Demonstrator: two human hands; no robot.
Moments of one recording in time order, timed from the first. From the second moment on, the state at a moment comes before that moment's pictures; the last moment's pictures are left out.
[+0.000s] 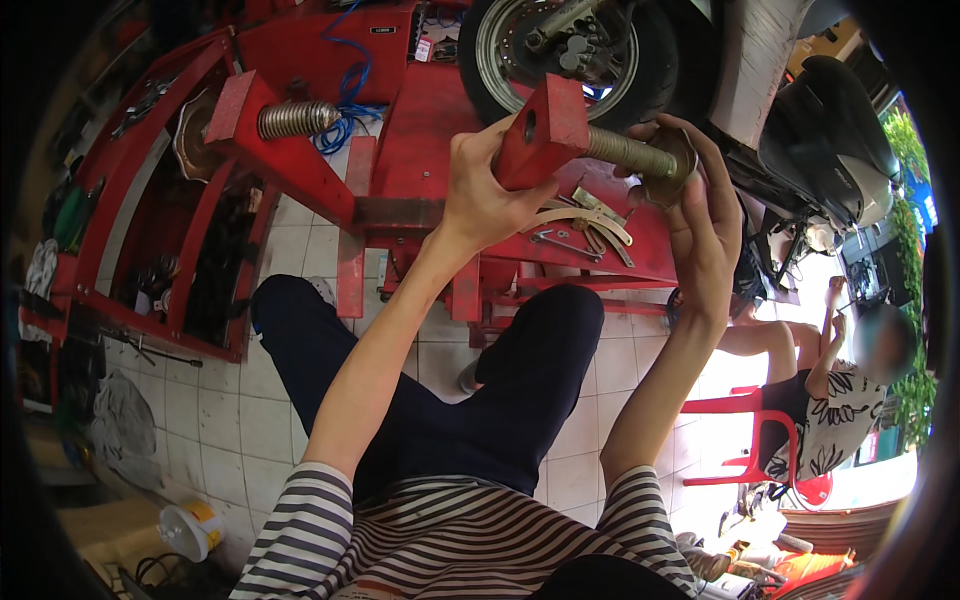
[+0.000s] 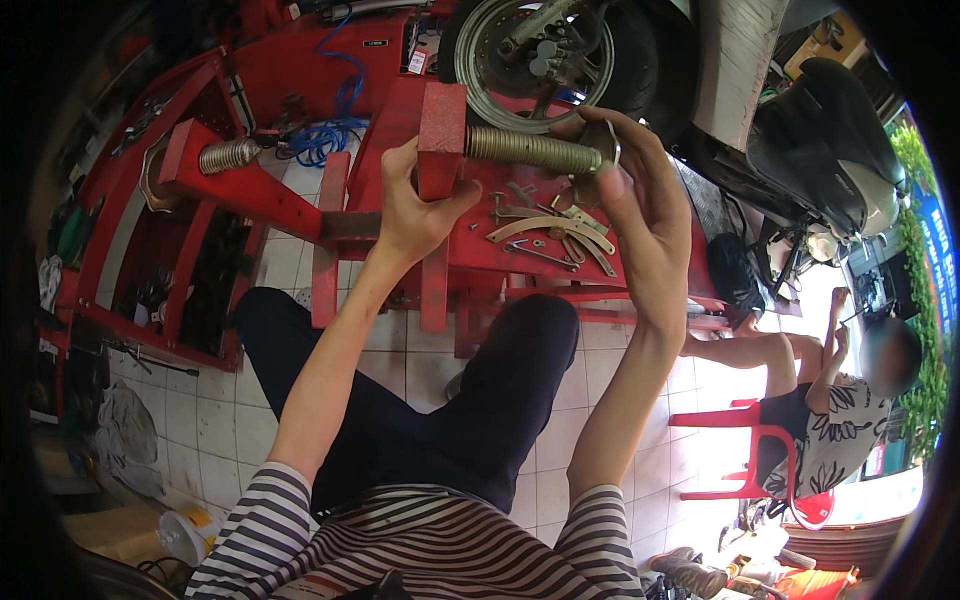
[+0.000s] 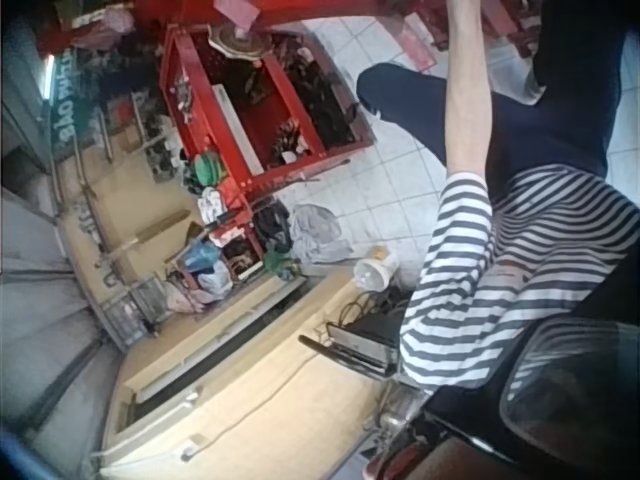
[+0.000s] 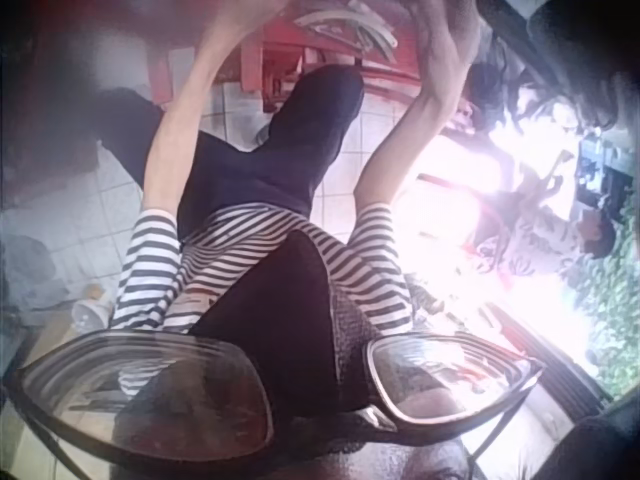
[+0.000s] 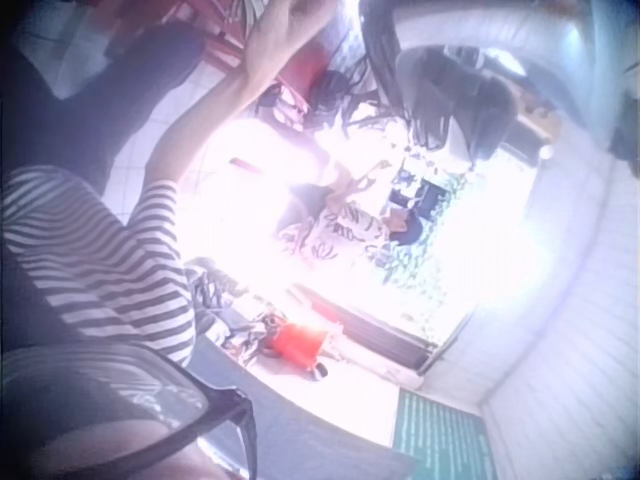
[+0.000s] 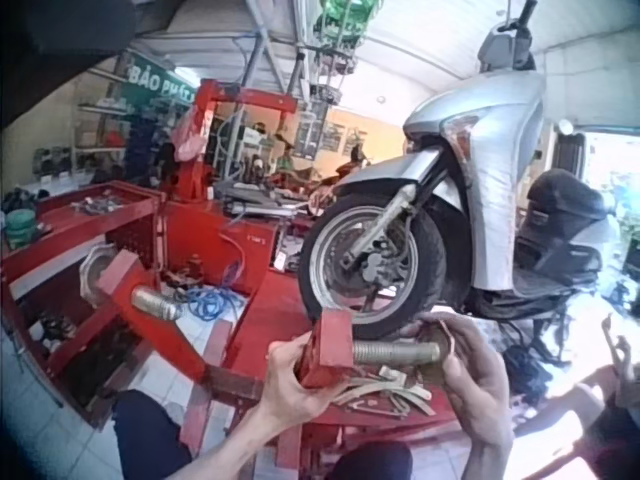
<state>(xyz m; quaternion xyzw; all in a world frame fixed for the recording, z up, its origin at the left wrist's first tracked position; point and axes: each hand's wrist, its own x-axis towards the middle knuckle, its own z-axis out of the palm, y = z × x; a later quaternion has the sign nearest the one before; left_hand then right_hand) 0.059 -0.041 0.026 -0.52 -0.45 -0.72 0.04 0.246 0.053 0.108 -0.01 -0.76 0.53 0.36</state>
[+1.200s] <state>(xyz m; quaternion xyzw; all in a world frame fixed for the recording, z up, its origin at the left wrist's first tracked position) 0.063 -0.037 0.026 -0.48 -0.42 -0.77 -0.03 0.246 0.055 0.107 0.07 -0.77 0.50 0.40</state>
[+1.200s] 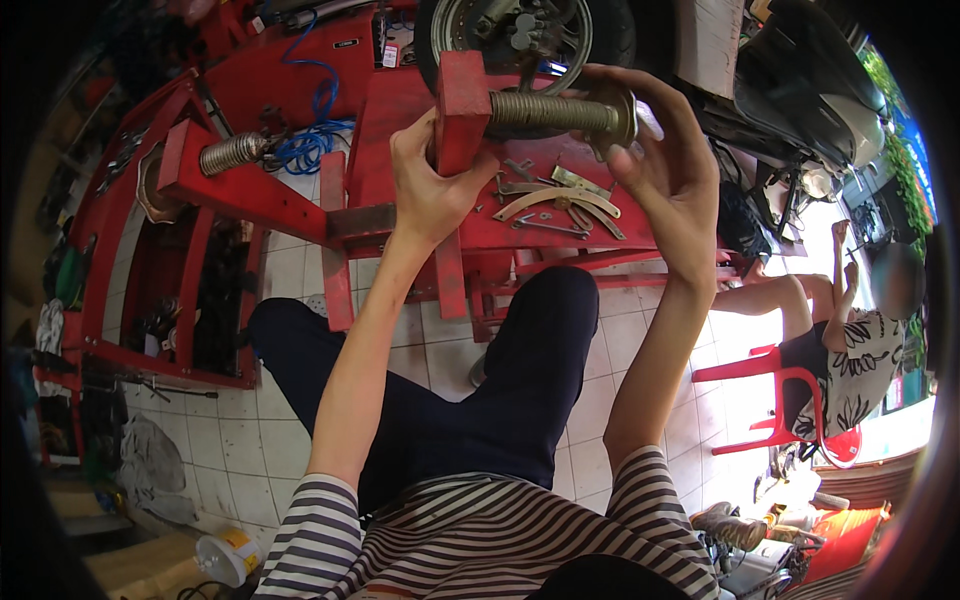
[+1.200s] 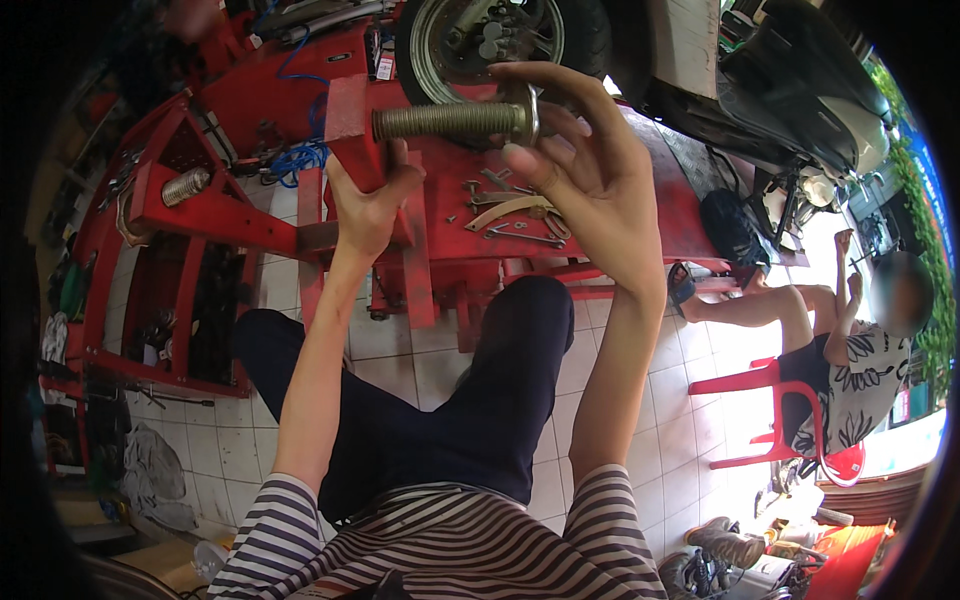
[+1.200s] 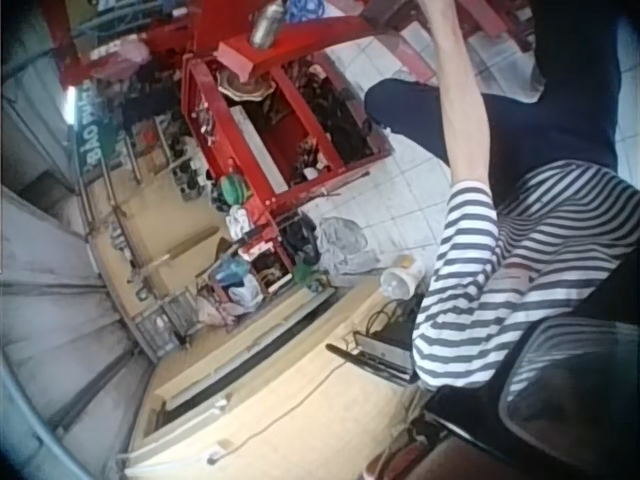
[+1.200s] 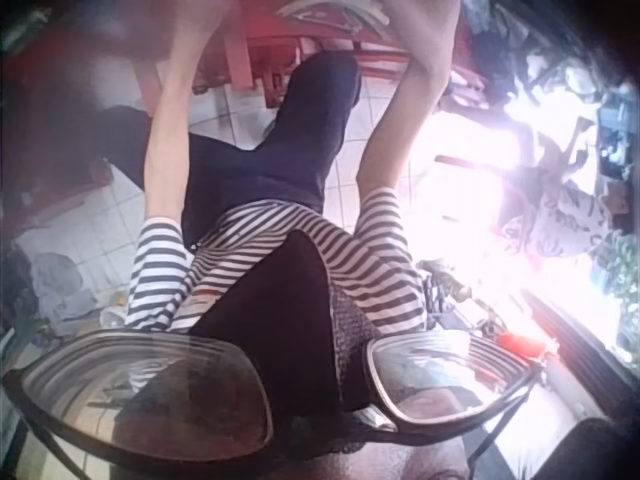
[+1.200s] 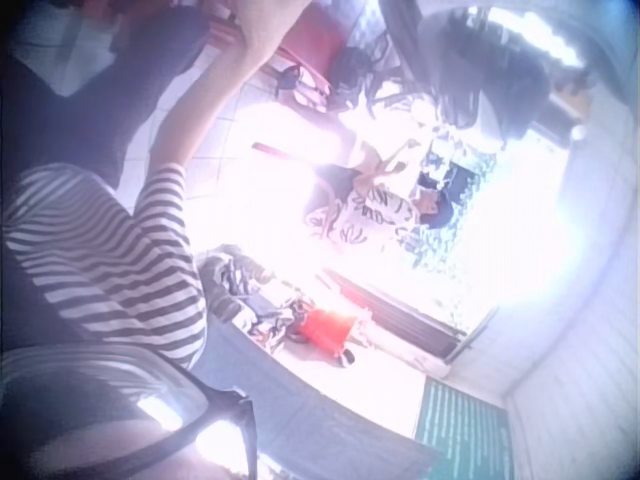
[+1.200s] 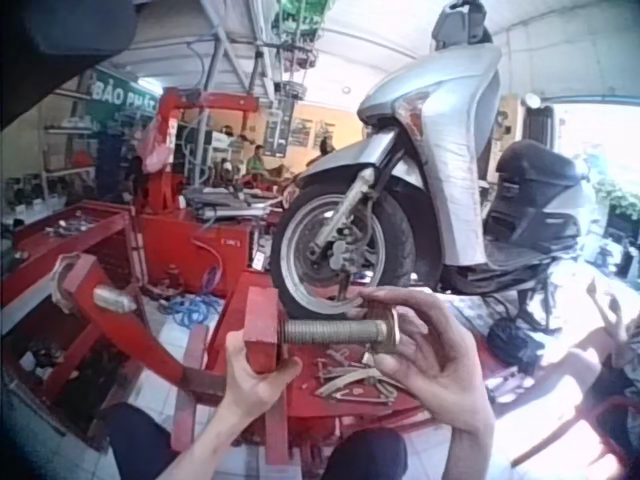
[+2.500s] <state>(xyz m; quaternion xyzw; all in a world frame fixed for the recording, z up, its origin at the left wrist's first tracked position) 0.062 -0.040 0.025 -0.50 -0.44 -0.74 0.01 0.246 0.048 0.111 0.03 -0.81 0.45 0.39</state>
